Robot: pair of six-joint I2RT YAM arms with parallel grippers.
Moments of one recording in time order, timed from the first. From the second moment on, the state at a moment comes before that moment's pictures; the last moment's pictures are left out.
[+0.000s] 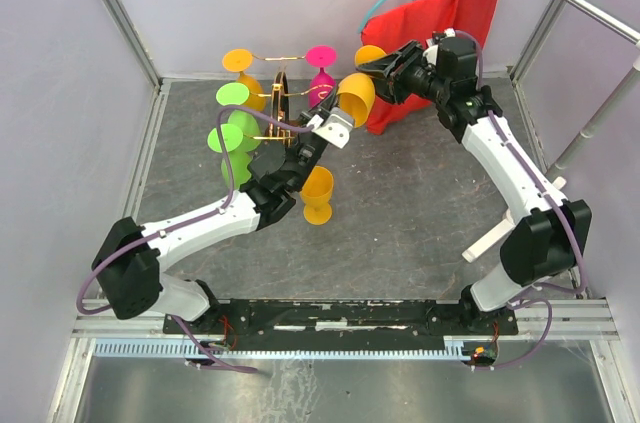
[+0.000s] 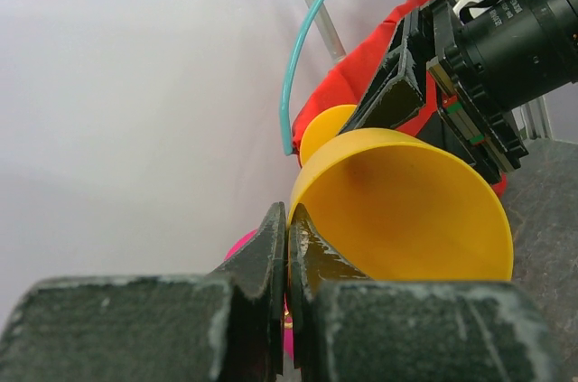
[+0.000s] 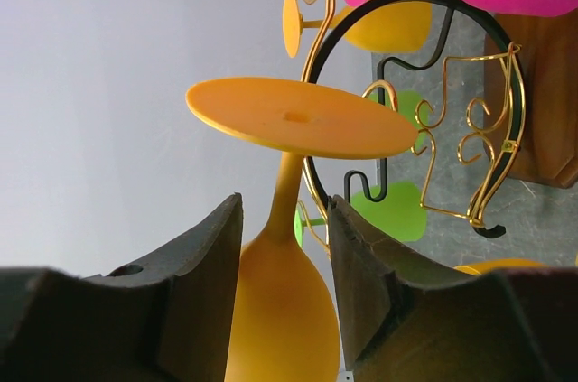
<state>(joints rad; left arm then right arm) -0.89 1.40 1.00 0.85 -0.27 0.65 0.29 1.58 1.52 -0.18 -0.48 1.31</state>
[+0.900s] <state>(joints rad) -0.89 1.40 0.99 0.89 -0.29 0.62 0.31 1.64 1.59 -0.13 -0.44 1.35</state>
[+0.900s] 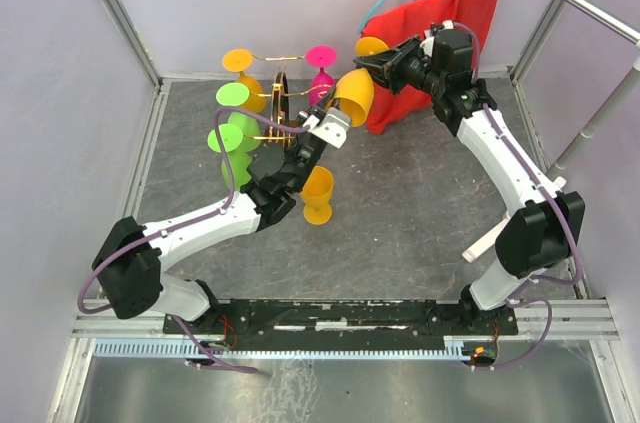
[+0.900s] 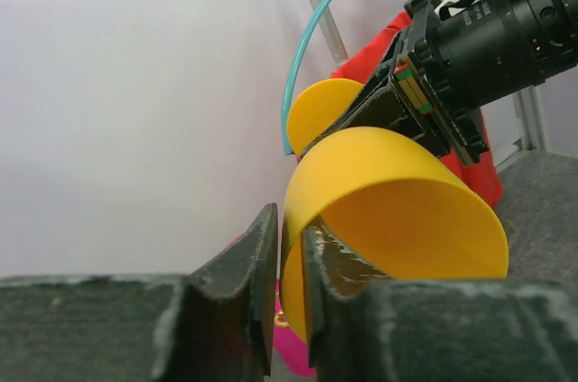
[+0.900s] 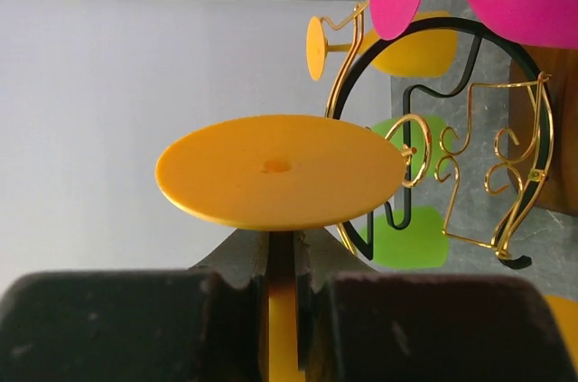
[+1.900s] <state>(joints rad) -0.79 1.32 1.12 0.45 -0.28 0.37 0.31 1.68 1.89 -0.40 -0.21 0.47</state>
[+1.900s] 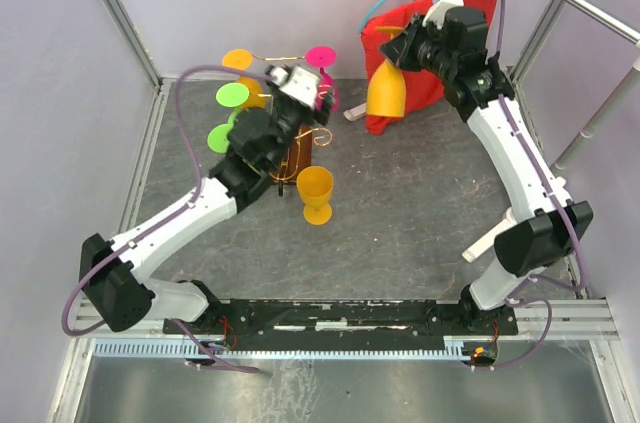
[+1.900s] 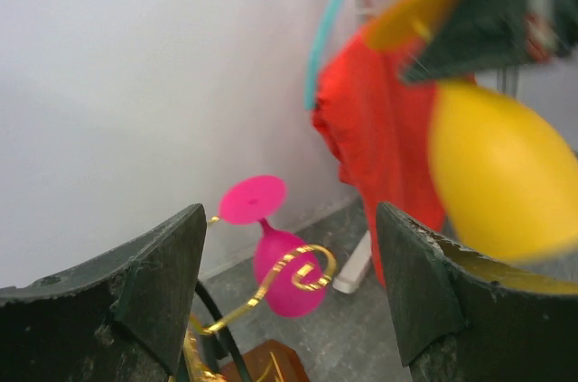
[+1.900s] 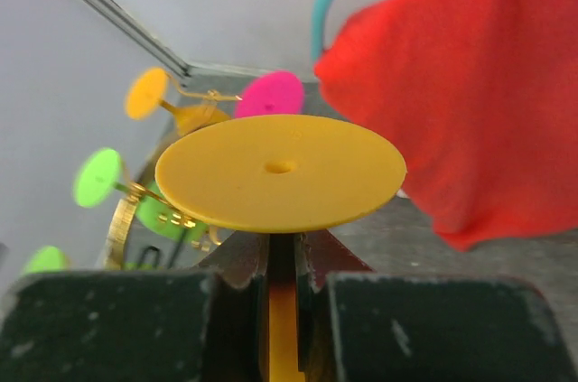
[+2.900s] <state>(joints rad) -0.50 1.26 1.38 0.16 -0.16 0.12 0.38 1.61 0.95 0.91 -0.42 0.12</state>
